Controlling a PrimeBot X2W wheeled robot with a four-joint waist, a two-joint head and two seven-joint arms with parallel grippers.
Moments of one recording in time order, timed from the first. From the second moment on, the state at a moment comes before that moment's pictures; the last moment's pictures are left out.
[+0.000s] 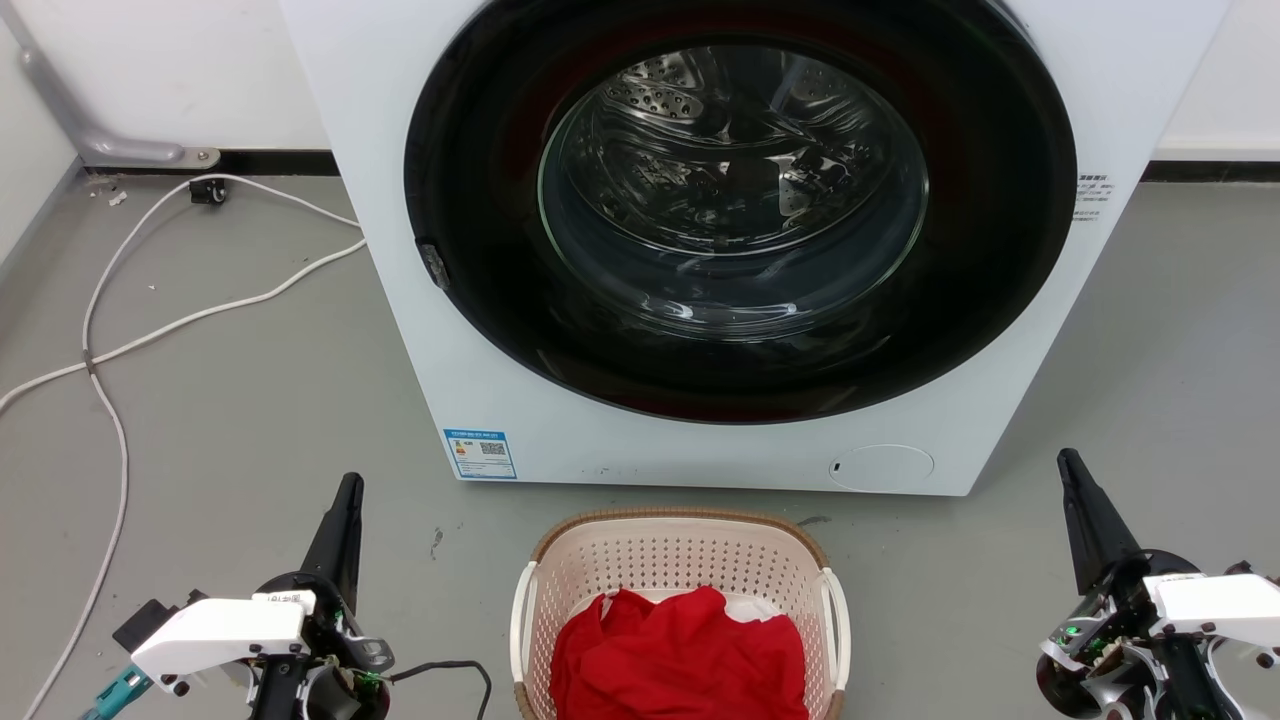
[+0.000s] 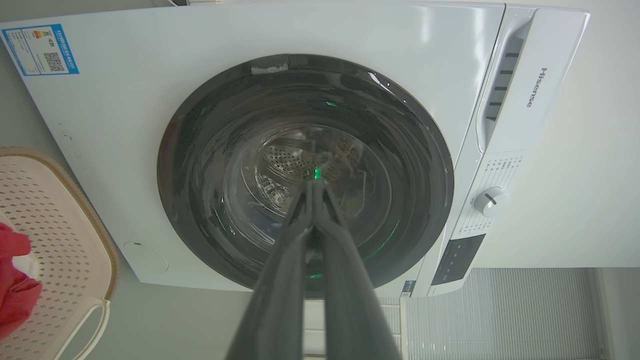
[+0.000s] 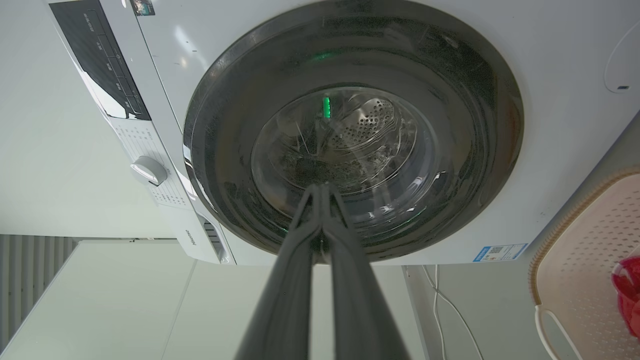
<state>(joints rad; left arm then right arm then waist) -0.11 0.05 0.11 0.25 -1.61 -0.13 0.11 -0.10 -0.05 -0.11 0.24 1.62 0.13 0.11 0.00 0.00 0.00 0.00</state>
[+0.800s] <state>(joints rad) -0.11 0.05 0.11 0.25 -1.61 -0.13 0.11 -0.10 -0.05 -0.11 0.24 1.62 0.13 0.11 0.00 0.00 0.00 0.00</state>
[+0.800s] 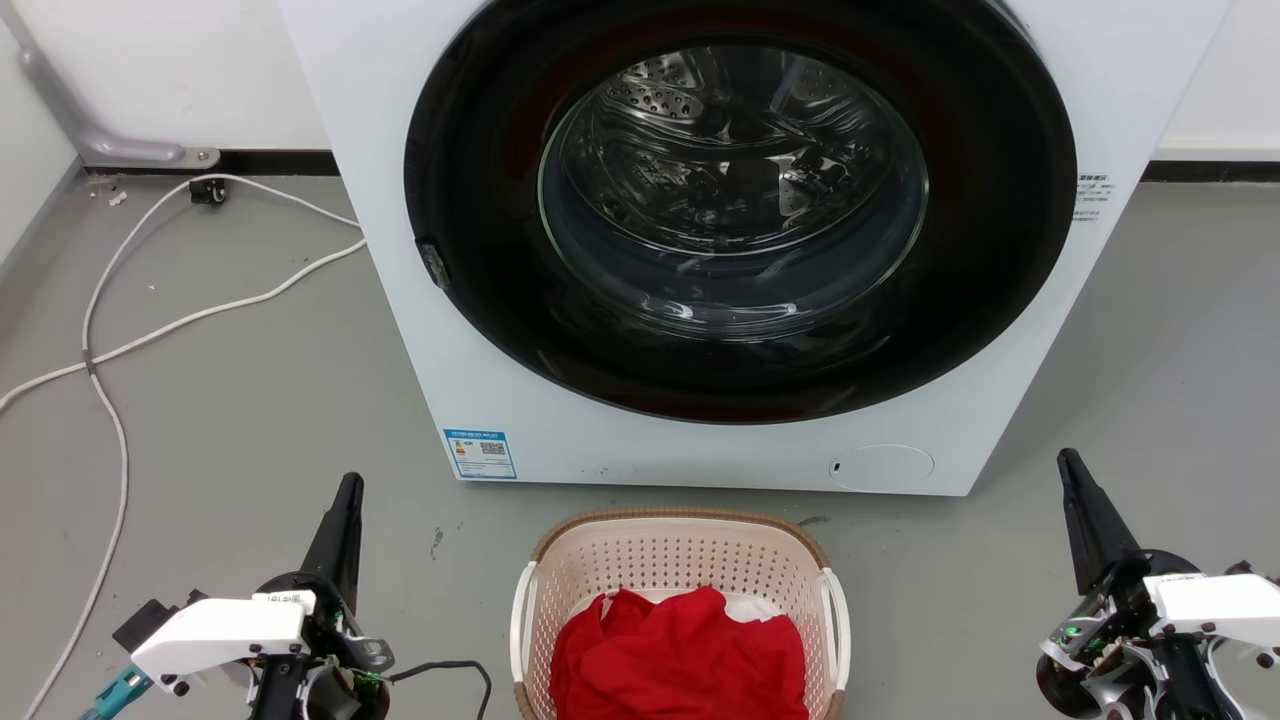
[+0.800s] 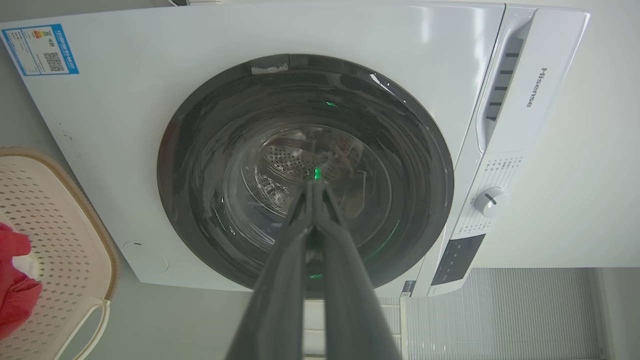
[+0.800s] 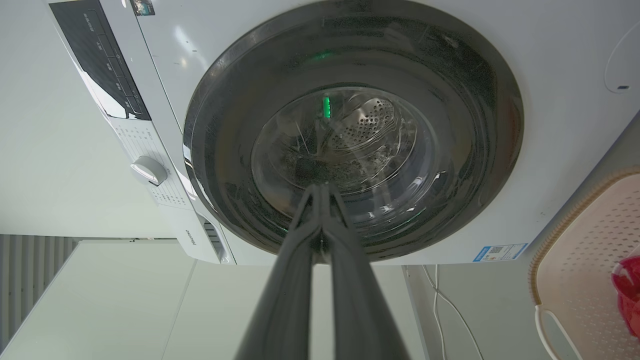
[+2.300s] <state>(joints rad) -0.06 0.05 0.06 0.14 -1.15 -0.05 0.00 -0.05 -0.05 -0.06 0.16 1.13 0.13 0.00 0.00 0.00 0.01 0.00</state>
